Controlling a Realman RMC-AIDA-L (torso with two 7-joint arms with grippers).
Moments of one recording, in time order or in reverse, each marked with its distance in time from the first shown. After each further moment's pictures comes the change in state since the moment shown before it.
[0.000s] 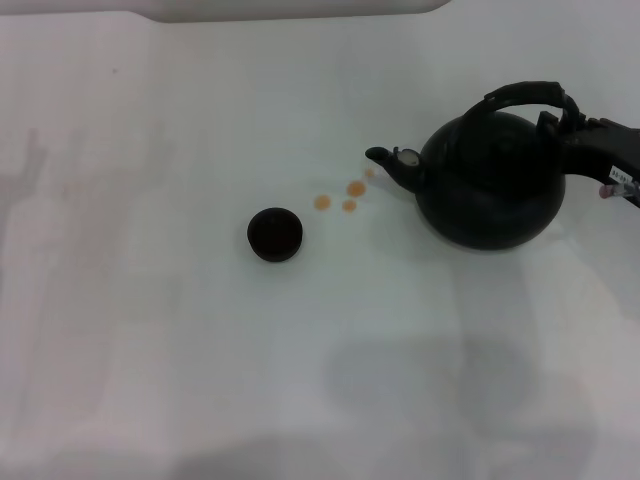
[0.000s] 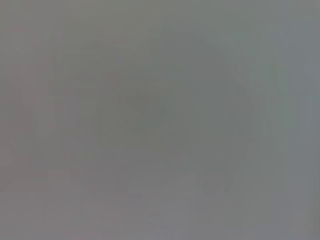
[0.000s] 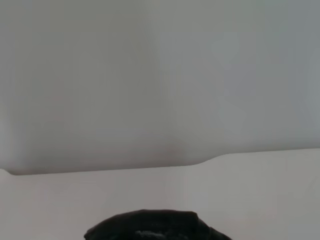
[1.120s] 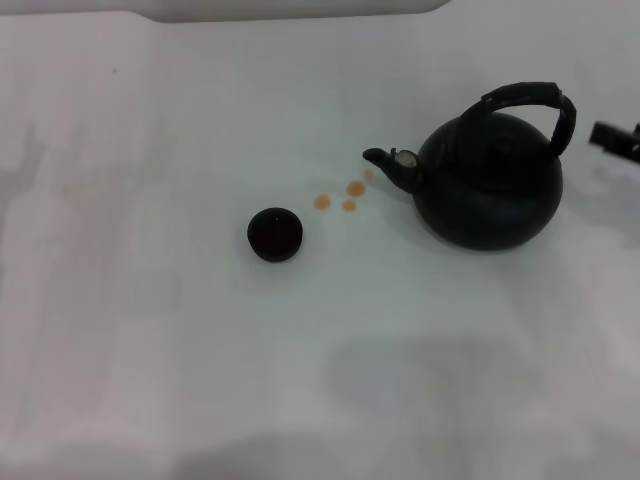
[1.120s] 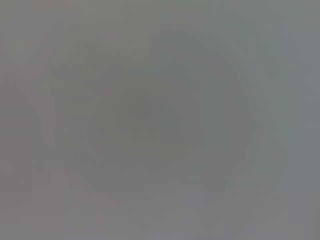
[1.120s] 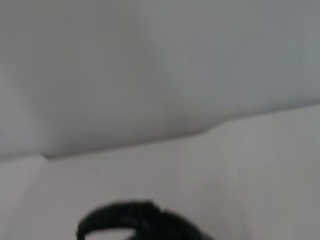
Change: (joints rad) left arm -0.012 0.002 -0.002 -0.001 -0.020 0.000 0.003; right arm -0.044 -0.001 0.425 -0.121 0.370 0.612 -0.250
